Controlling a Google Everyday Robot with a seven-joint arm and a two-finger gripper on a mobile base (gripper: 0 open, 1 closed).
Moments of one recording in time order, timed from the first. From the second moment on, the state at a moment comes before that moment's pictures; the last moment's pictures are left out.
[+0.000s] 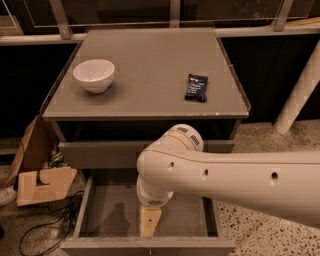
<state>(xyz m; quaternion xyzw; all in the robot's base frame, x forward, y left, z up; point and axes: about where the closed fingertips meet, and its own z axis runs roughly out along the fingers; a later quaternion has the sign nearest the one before) 0.414 0.025 0.663 -0.70 0.70 0.03 0.14</state>
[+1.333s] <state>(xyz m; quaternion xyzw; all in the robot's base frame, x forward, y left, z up) 0.454 0.031 0.532 -0.65 0.75 0.08 0.11</state>
